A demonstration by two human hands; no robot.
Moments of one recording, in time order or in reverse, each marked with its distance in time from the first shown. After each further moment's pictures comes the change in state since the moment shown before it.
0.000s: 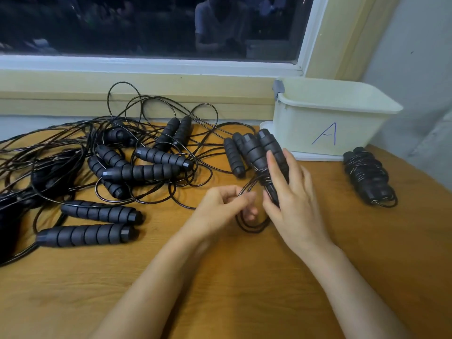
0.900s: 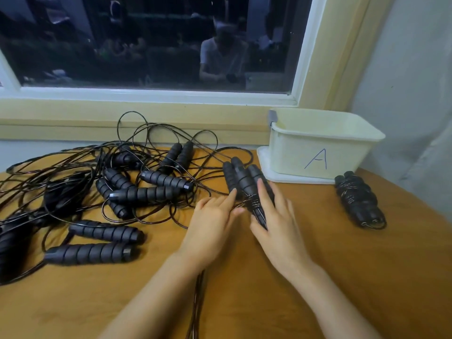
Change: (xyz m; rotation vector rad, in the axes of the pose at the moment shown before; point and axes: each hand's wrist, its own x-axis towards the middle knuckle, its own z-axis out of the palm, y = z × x) left_hand 0.004 0.002 -0.006 1.023 0.175 0.343; right_hand 0.001 -0.014 -0.006 0.215 -0.194 0.134
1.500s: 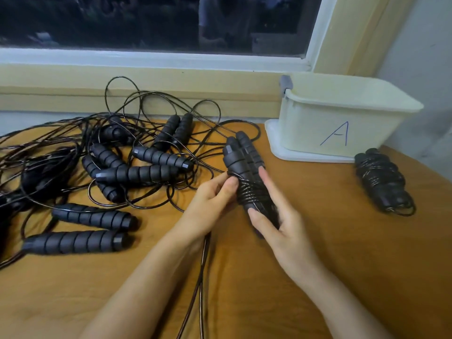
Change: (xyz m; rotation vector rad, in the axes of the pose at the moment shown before) left_hand 0.010 -0.018 0.011 -1.158 -0.048 -0.266; right_hand -0.010 -0.003 0.020 0.807 -0.029 -0.025
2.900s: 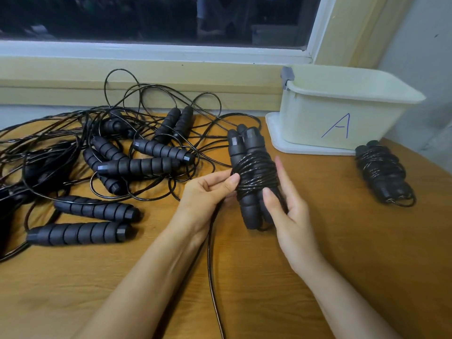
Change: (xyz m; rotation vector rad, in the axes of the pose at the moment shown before) left_hand -0.016 0.012 0.001 -0.268 0.162 -0.193; right_hand -0.002 0.006 0.003 0.092 0.161 0.066
